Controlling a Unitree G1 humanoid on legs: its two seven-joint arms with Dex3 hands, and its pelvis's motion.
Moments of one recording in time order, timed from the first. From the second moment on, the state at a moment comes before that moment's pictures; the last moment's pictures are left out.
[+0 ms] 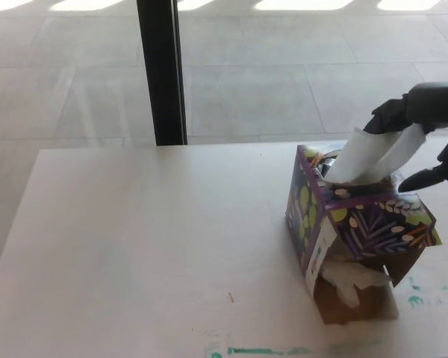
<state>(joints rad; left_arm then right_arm) 0.09 0.67 0.53 1.26 -0.18 -0.13 -0.26 -1.05 -0.84 0.61 0.43 -0.32 0.06 0.74</state>
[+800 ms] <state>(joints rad) 0.09 0.65 0.53 1.26 -0.18 -0.13 -0.26 -0.98 -0.83 0.61 0.43 -0.40 -0.09 0.40</state>
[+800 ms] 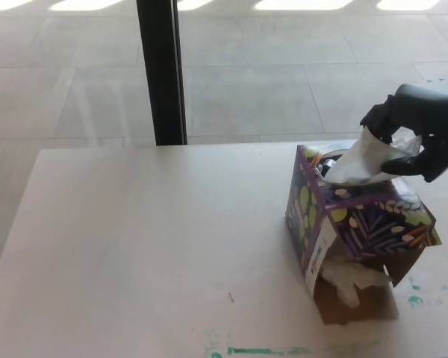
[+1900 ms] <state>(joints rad) 0.11 0.65 0.53 1.26 -0.18 -0.13 -0.26 -0.87 -0.82 0.60 0.45 -0.51 -0.15 -0.02</state>
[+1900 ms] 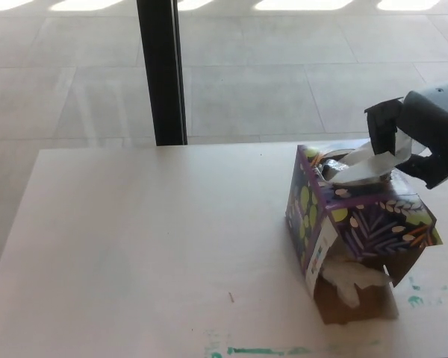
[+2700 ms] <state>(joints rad) 0.14 0.65 0.53 1.26 -0.18 -0.13 -0.26 -0.91 -0.76 0.45 0.51 -0.55 -0.19 -0.30</state>
